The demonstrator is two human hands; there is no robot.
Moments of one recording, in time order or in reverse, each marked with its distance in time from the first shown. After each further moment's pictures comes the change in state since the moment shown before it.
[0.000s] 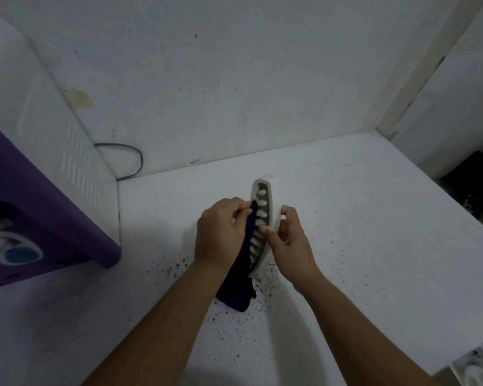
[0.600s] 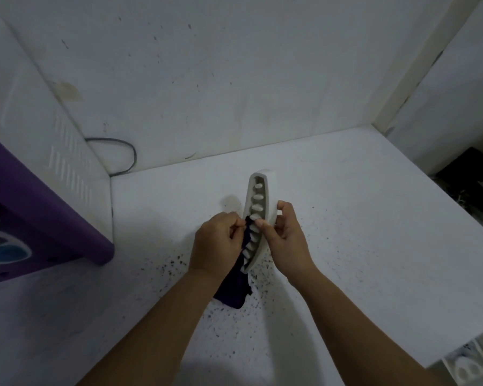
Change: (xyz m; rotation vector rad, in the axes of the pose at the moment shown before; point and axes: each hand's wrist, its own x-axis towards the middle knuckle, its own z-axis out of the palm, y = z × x) left_hand -0.017 -0.024 0.011 0.059 -0.095 0.066; right_hand 0.005 0.001 0.001 0.036 0.026 0.031
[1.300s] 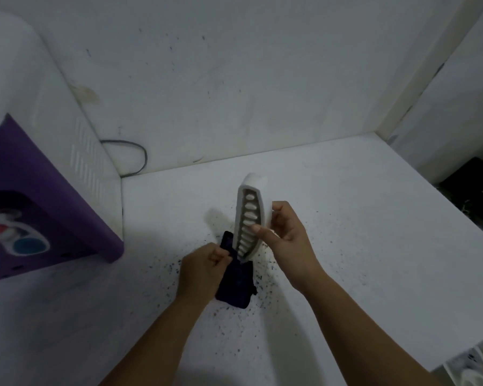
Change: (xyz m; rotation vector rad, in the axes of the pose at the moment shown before) left_hand -0.050 -0.039 -0.009 -0.097 -0.131 -0.421; right_hand -0.014 -0.024 0.002 0.213 -0.134 -0.080
